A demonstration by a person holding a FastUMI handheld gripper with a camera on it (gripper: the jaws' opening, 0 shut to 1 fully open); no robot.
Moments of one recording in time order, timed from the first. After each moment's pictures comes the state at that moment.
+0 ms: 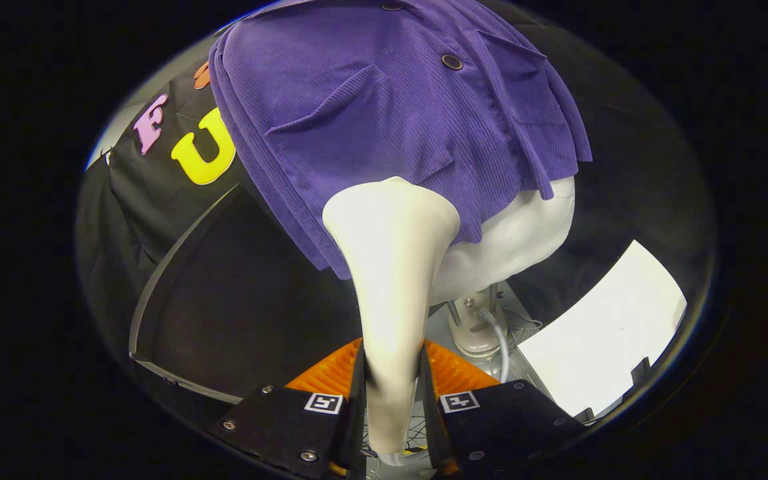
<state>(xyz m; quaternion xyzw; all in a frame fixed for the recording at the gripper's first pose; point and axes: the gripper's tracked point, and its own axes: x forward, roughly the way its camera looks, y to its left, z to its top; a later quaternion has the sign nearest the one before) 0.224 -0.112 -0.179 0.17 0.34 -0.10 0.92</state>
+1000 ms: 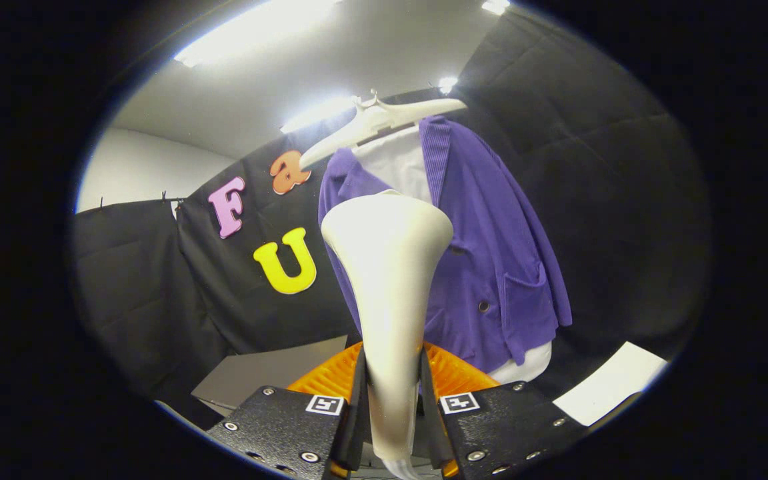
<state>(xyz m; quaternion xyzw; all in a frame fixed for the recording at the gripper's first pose) 0.162 -0.122 0.160 0.13 0.06 -0.03 0.99</state>
